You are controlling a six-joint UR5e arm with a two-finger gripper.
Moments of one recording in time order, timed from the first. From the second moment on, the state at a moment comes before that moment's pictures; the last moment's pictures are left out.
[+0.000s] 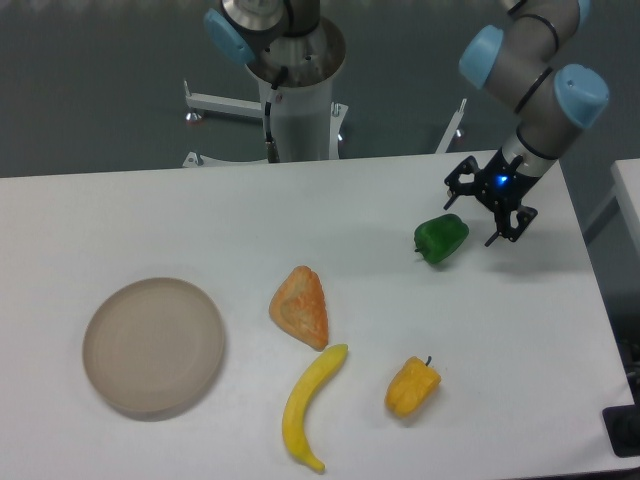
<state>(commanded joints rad) 2.70 -1.97 -1.64 -1.25 1.26 1.69</state>
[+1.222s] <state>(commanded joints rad) 2.67 -1.95 -1.71 -1.13 1.26 1.67</state>
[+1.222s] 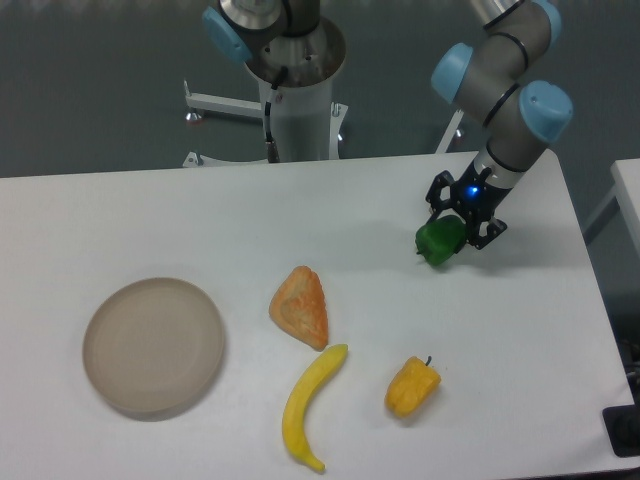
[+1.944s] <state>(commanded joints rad) 2.39 -1.93 -1.44 -1.17 1.49 1.50</state>
